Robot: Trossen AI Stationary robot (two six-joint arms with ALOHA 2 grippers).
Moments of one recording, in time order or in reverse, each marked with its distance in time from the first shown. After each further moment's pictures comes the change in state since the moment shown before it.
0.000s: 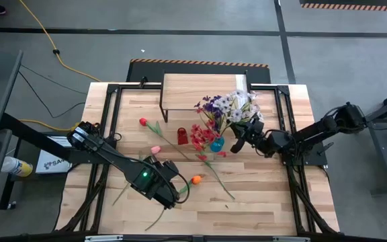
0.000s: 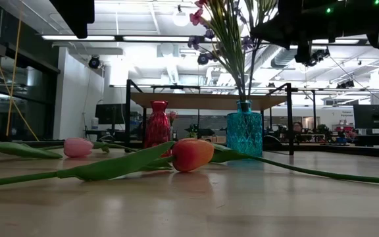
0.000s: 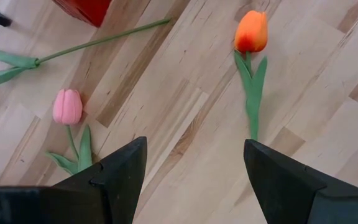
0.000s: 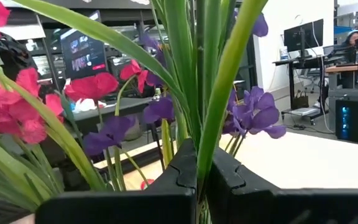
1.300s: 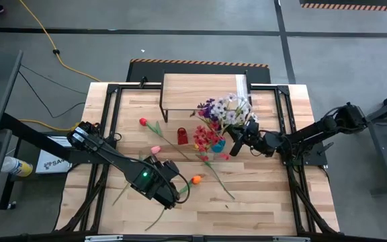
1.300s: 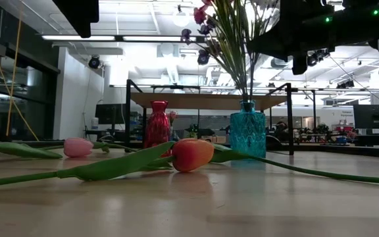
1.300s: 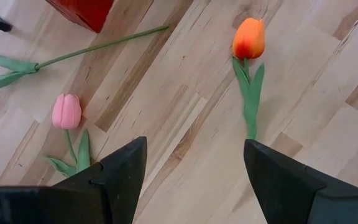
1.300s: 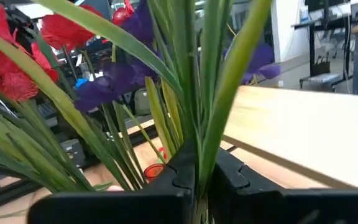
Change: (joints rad) left arm 0.000 0.000 0.001 0.011 -0.017 -0.001; right arm -0.015 0.000 0.000 -0.181 -0.076 0.201
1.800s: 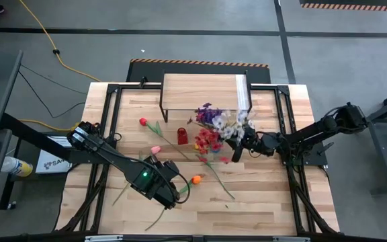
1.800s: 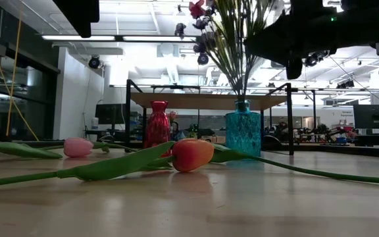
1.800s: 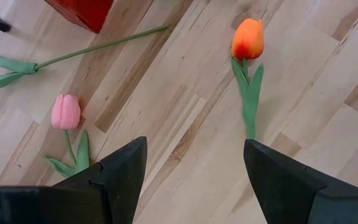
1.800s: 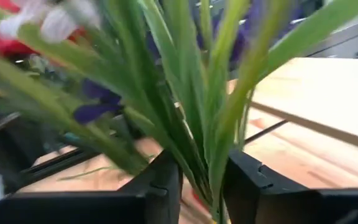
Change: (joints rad) left arm 0.000 0.000 0.000 0.003 0.000 0.000; right arm 0.000 -0.001 0.000 -0.068 -0.193 0.089
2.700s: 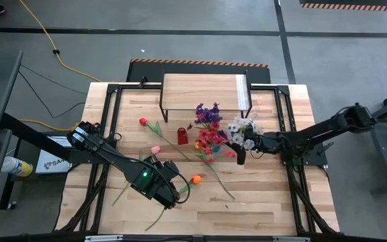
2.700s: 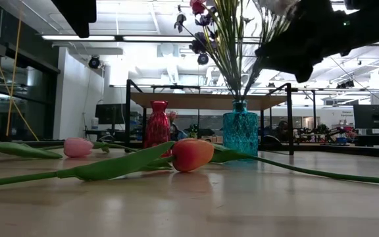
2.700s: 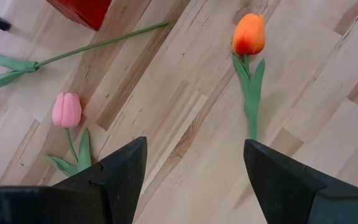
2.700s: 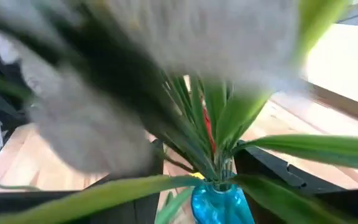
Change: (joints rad) left arm 0.000 0.000 0.000 -0.007 0.011 0.012; right arm -0.003 -0.179 0.000 -0.374 -0.069 -0.003
